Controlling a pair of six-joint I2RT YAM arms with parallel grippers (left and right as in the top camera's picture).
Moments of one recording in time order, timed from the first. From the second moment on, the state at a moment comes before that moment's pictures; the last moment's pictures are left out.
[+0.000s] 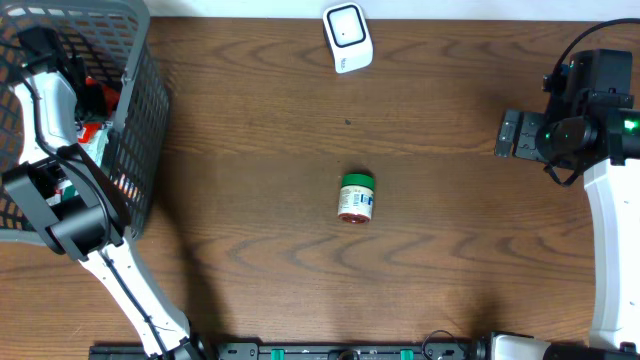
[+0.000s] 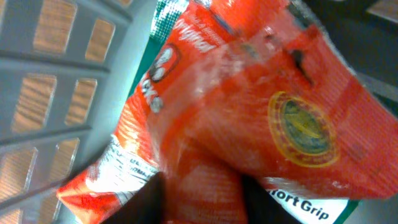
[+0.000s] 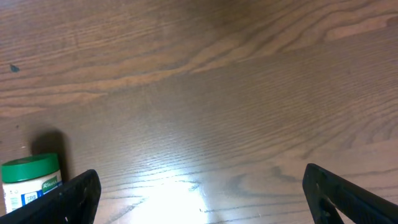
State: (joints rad) left arm 0.45 2.35 2.03 -0.90 -0.14 0.17; right arm -0.10 1.47 1.54 -1.21 0.05 0.13
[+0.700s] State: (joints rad) left arm 0.44 2.23 2.02 -0.92 -0.13 0.09; right arm -0.10 1.47 1.54 -1.21 0.05 0.13
